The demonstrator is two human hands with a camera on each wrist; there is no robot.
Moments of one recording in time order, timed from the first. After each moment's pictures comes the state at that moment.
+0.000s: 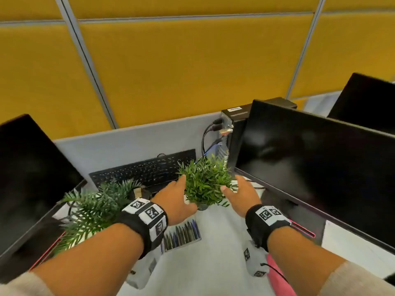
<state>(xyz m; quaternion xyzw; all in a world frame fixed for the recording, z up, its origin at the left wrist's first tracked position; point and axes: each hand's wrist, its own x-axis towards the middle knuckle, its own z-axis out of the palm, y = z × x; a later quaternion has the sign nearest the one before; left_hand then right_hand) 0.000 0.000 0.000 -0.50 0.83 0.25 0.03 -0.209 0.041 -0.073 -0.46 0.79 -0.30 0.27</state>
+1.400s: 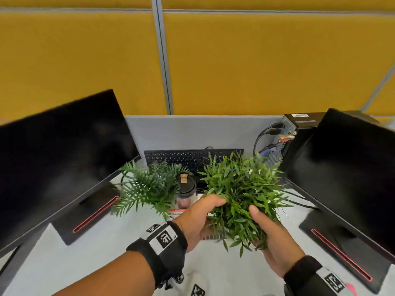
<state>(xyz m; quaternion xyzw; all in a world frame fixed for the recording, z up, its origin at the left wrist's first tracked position) 0.051 0.053 -0.013 -0.46 0.36 0.76 -0.29 -0.130 0.102 -0.045 -0.33 0.53 -0.46 0.63</state>
